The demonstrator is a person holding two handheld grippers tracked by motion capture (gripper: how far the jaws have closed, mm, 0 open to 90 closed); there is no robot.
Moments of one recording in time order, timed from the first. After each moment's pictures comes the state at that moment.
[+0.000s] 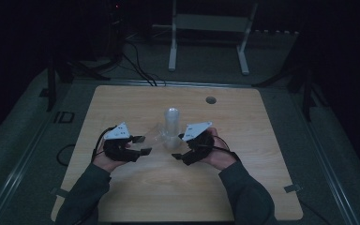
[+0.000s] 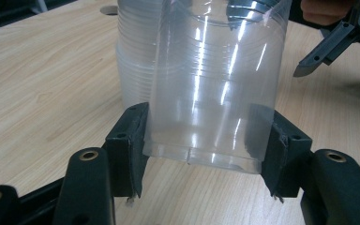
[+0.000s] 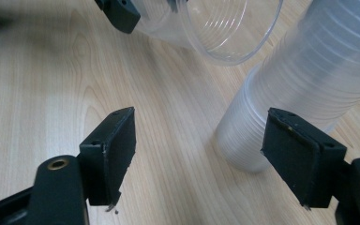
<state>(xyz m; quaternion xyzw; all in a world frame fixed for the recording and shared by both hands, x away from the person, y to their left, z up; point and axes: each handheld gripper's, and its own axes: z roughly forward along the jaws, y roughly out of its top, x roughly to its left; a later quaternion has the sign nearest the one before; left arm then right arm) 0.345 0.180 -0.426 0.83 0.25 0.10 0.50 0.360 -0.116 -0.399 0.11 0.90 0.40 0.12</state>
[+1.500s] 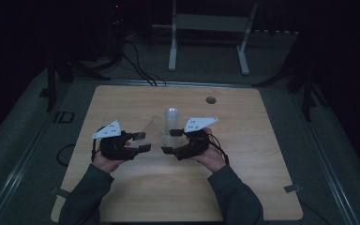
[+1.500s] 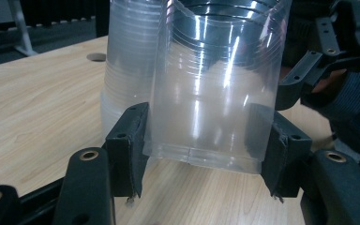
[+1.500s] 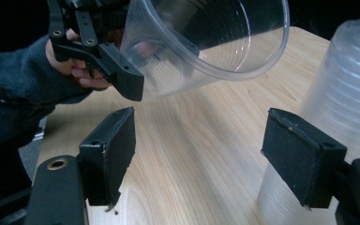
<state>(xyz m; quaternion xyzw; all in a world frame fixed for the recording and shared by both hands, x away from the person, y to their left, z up) 0.339 0.188 -0.416 0.77 0.24 0.07 0.59 0.363 -0.106 -0.394 0.16 0.83 0.53 0.04</state>
